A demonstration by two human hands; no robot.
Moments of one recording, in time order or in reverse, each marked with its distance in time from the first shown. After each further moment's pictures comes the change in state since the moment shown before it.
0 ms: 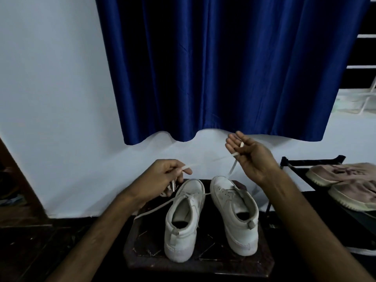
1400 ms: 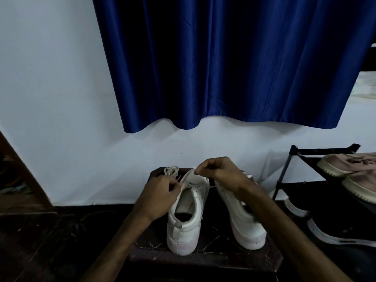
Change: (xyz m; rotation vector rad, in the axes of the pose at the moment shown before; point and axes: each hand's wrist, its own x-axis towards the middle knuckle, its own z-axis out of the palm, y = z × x) left_hand 0.001 -0.068 0.027 0.585 0.224 -0.037; right_hand -0.001 0.085 -0.012 -1.007 -0.358 -0.002
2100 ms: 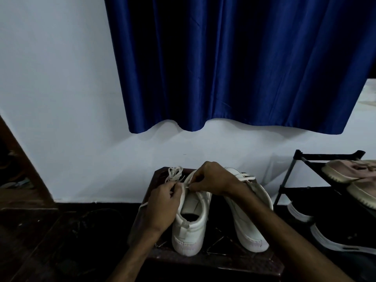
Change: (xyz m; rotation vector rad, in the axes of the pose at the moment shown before) left_hand -0.016 -0.005 0.028 -0.291 0.217 -0.135; right_hand 0.022 0.003 0.023 -0.746 -0.138 -0.048
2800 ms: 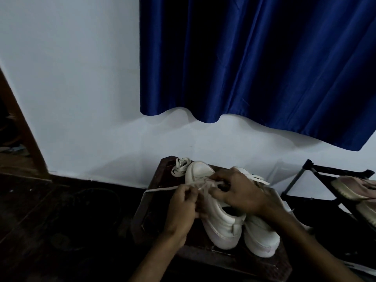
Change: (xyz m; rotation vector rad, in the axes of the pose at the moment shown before) left_hand -0.023 -0.009 0.041 -0.791 -0.048 -0.369; right_hand -0.033 0.015 0.004 -0.039 0.088 -0.159
